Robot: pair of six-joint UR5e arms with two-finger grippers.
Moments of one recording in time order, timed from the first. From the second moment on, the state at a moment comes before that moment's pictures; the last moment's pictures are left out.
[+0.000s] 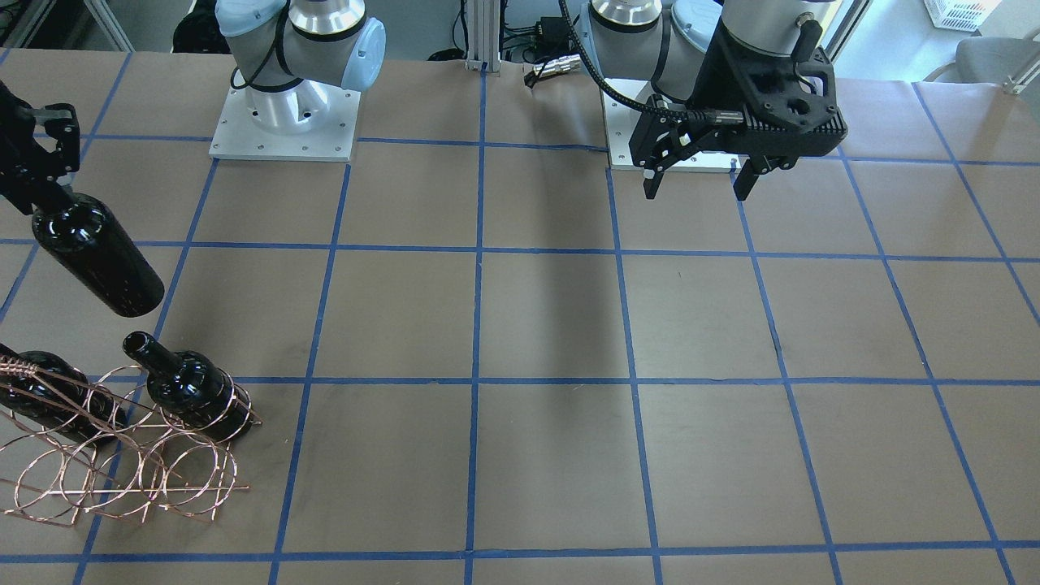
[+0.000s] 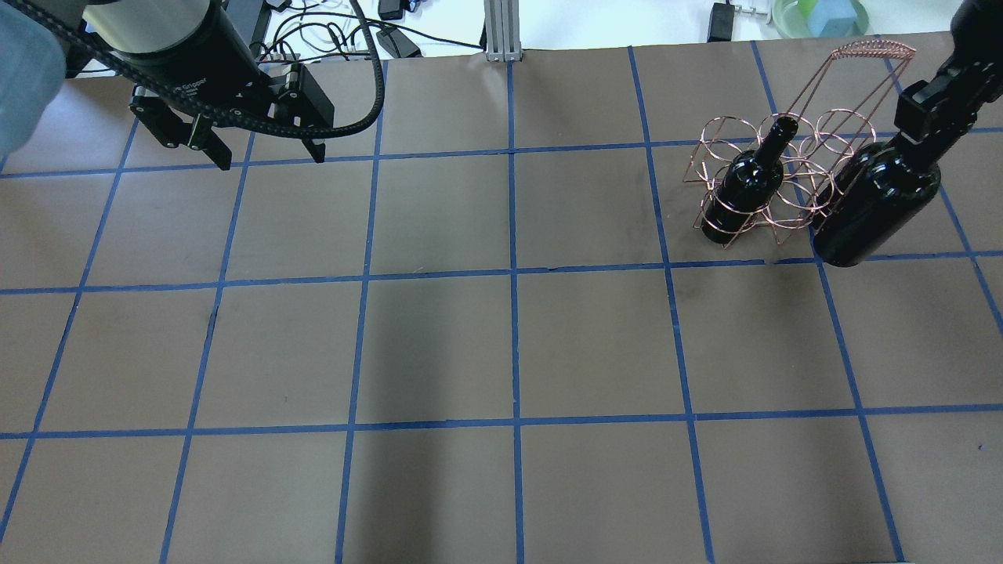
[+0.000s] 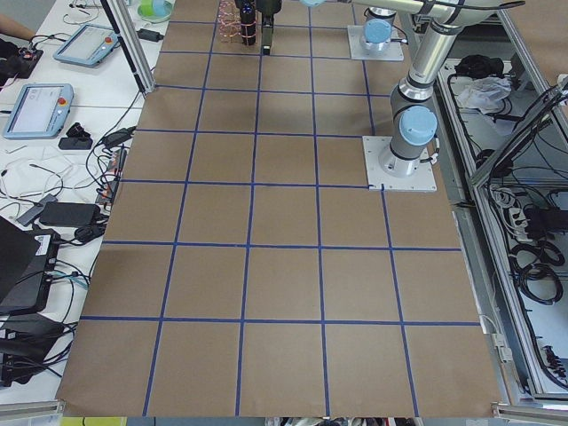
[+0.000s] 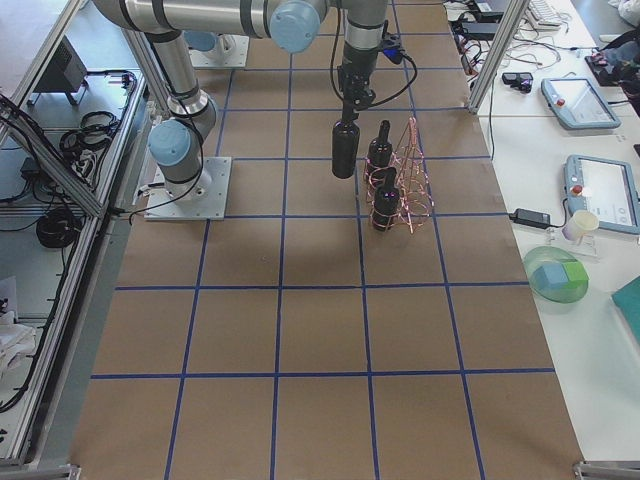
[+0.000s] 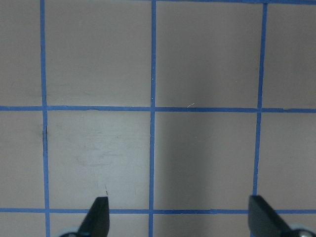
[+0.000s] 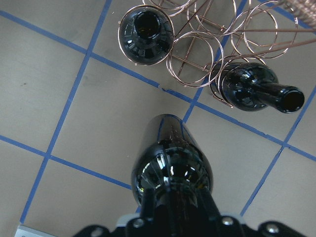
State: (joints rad) left arm -1.62 -1.57 -1.47 -1.60 1.57 -0.08; right arm 1.28 -1.54 1.44 -1.46 -1.68 -0.73
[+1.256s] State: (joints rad) left arm -1.63 -1.58 -1.48 -1.58 1.57 -0.06; right arm 1.28 -1.37 1.29 -1.55 -1.61 -0.75
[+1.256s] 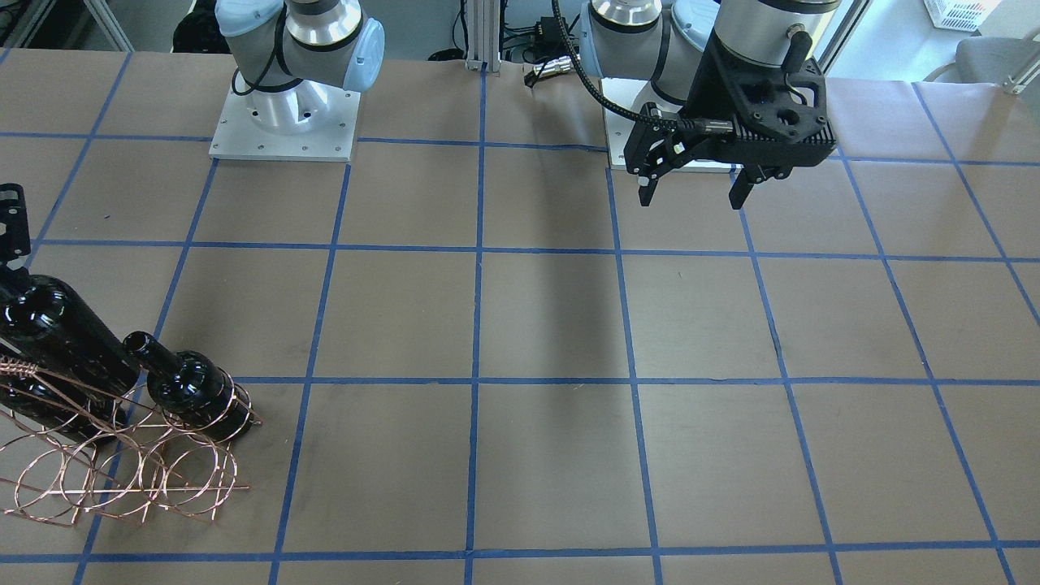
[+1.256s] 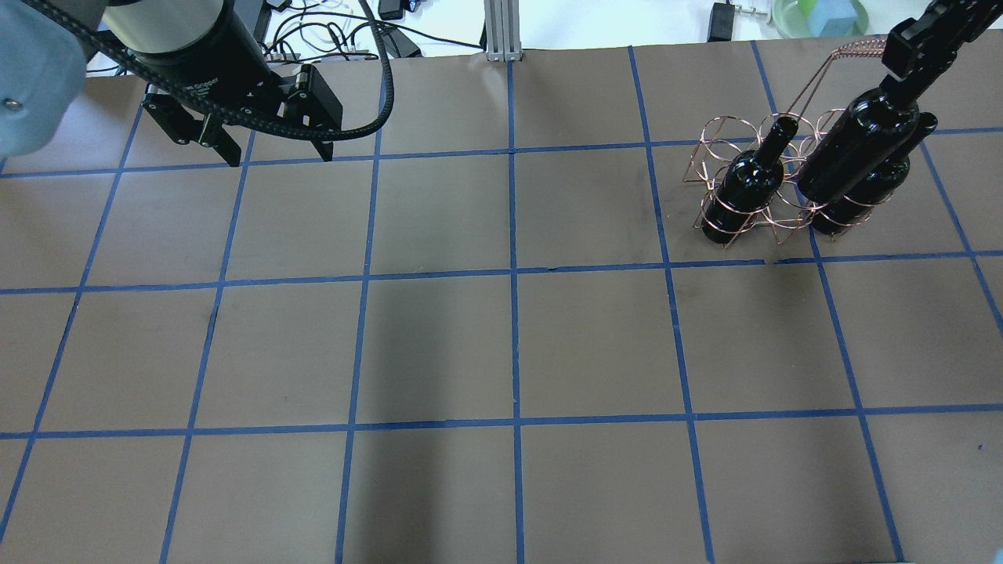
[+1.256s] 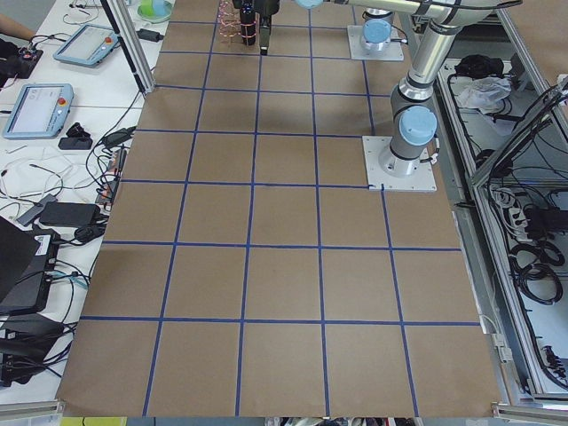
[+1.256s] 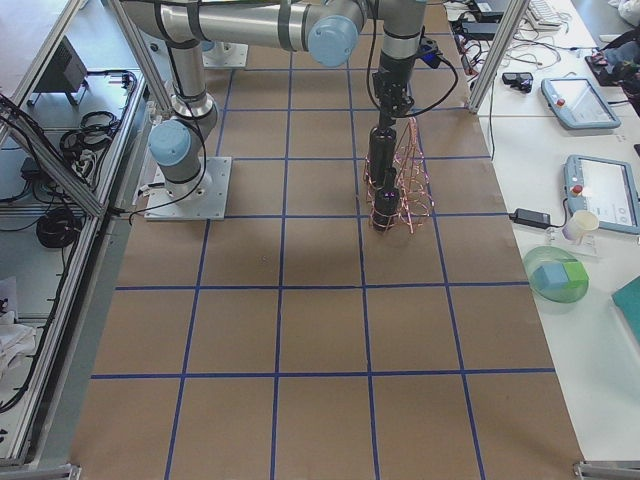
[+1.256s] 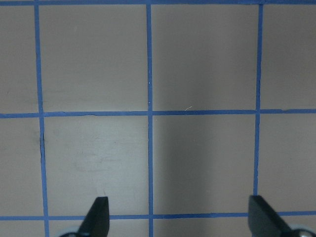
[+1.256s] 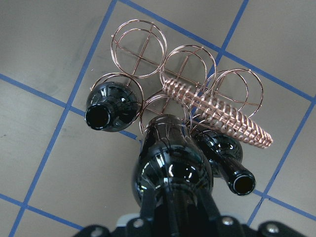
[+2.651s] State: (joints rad) left arm -1.63 -1.57 -1.49 -1.58 1.57 -0.06; right arm 1.29 -1.29 1.27 -1.60 -1.59 -0.74
